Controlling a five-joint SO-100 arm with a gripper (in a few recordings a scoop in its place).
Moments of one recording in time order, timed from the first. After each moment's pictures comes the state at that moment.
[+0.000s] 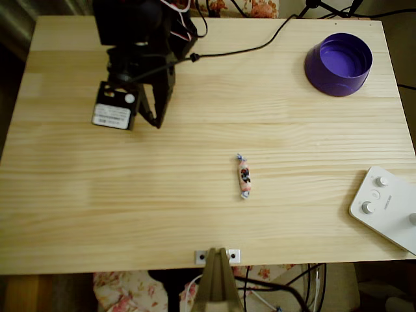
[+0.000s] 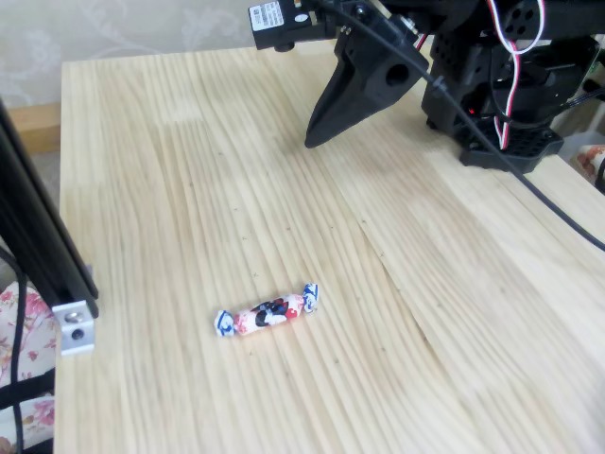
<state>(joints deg) 4.9 188.3 174.4 55.6 14.6</state>
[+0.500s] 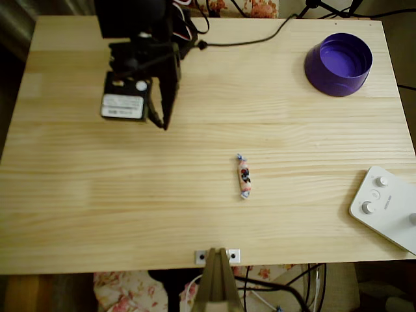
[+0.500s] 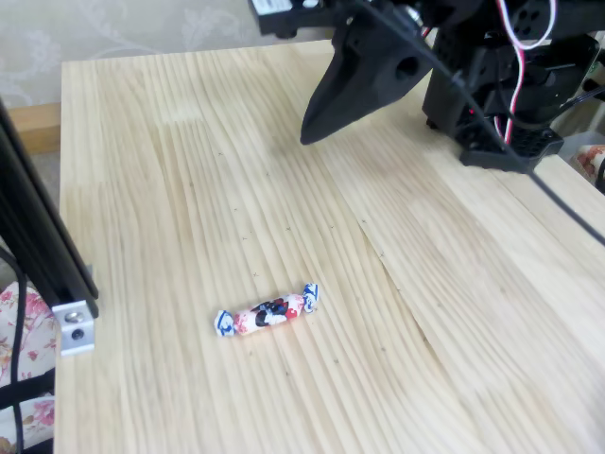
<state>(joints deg) -0.6 188.3 170.1 52.5 11.2</state>
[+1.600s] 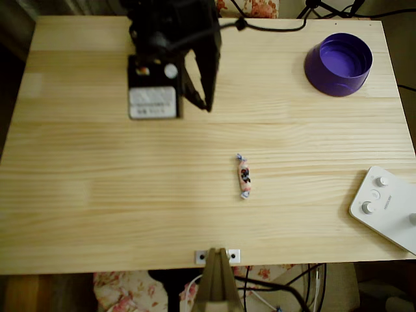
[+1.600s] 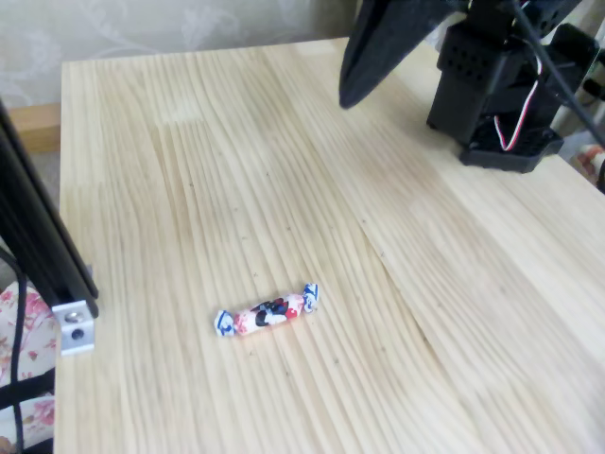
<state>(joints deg) -17.8 148.9 130.8 61.9 34.7</state>
